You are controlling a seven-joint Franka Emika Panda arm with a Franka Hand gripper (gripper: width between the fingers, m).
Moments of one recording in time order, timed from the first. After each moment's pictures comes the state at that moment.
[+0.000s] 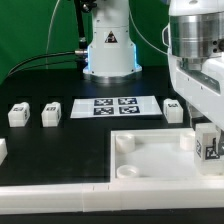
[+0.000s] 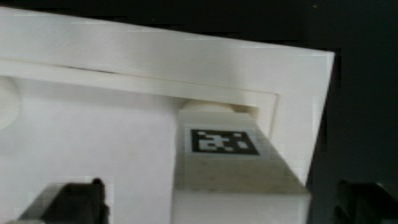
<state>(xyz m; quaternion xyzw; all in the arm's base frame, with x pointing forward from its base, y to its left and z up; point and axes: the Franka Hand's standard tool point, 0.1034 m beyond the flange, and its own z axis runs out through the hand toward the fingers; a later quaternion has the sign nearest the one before) 0.622 0.115 0.075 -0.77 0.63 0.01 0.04</state>
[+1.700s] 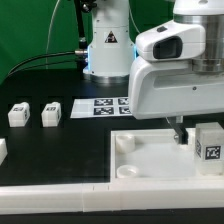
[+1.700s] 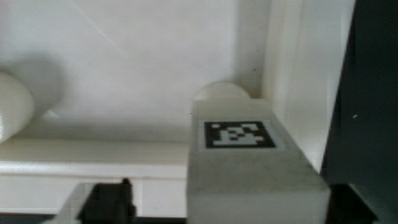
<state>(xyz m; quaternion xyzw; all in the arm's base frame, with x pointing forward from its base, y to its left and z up) 0.627 0.110 0.075 -1.00 -0.02 -0.01 0.01</state>
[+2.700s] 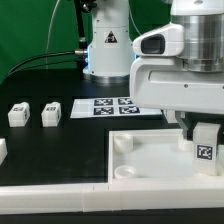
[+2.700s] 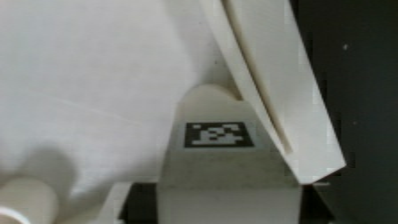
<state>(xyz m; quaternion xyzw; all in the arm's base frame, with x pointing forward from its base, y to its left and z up) 0.624 0.110 0.074 -0.96 0.28 -0.01 0.03</state>
